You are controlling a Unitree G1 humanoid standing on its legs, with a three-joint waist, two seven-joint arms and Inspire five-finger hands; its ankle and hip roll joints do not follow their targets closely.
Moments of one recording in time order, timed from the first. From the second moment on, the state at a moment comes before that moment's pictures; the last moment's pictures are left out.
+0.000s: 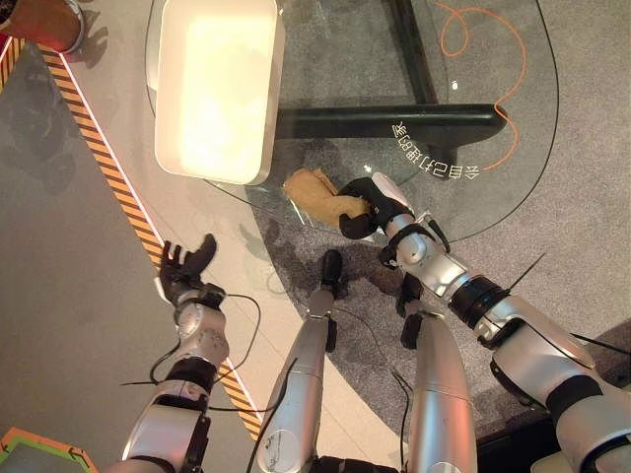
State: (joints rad) left arm -0.55 0.35 -0.02 0.89 -1.10 -0.46 0.49; right arm -1.00 -0.40 0.83 0.74 0.24 0.10 -0.29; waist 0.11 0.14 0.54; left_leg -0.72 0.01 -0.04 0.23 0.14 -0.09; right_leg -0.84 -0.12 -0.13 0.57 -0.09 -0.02
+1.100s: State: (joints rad) left arm -0.63 0.36 -0.18 0.26 -0.71 -0.48 0.31; right arm -0.70 -0.43 0.48 0.27 0.23 -0.04 -0.46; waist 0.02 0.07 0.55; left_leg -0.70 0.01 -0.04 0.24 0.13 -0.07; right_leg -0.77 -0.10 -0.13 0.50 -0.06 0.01
